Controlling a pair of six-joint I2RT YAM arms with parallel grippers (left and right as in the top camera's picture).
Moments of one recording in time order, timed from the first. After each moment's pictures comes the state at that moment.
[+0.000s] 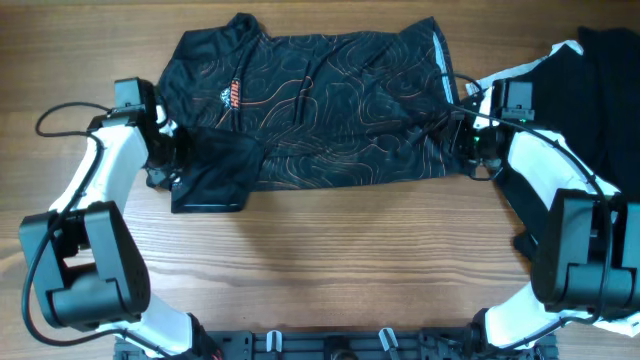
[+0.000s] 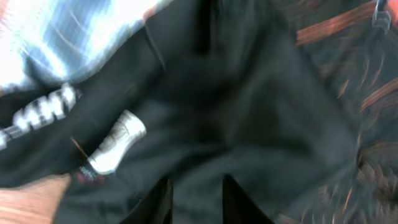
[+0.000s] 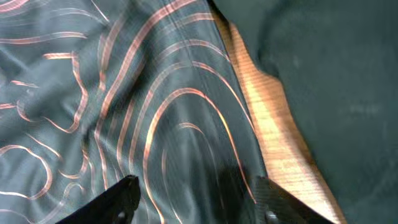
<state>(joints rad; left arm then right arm) 0.15 1.78 1.16 -0.78 0.20 -0.41 -0.09 1.80 1.05 -0.47 -0.13 0.21</state>
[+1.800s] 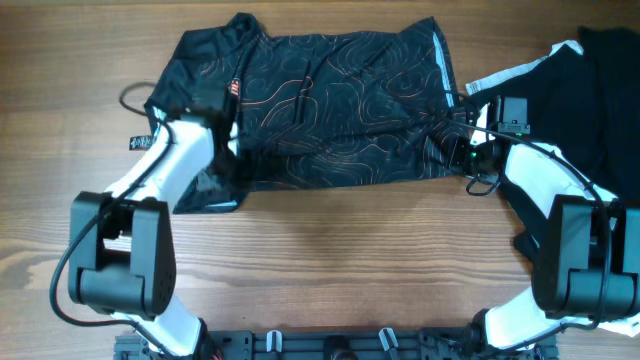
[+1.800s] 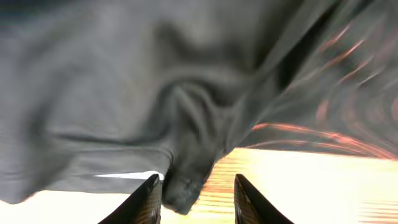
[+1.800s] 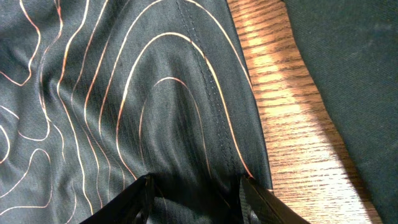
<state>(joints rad) -0.17 1.82 1.14 -0.91 0.07 -0.31 -0.09 1.77 0.95 -0.46 -0.13 0.21</state>
